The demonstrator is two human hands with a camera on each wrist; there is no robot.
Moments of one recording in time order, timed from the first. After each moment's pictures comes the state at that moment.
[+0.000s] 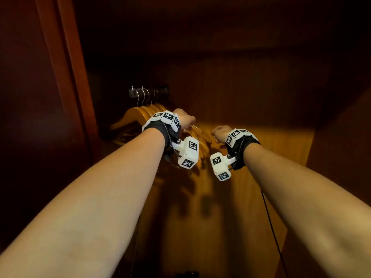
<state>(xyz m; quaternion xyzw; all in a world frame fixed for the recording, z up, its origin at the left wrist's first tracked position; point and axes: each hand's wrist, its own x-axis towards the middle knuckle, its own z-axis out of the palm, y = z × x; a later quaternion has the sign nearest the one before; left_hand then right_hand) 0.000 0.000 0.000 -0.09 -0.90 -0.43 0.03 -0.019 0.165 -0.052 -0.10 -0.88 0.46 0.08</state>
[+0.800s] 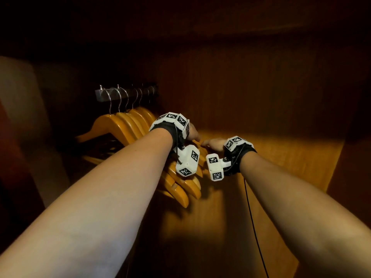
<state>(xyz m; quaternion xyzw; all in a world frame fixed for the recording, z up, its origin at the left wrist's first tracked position) -0.130 0.056 -0.006 -0.12 -0.99 0.02 -0.04 -0.133 0.185 -0.072 -0.10 -0.87 0.48 -0.11</state>
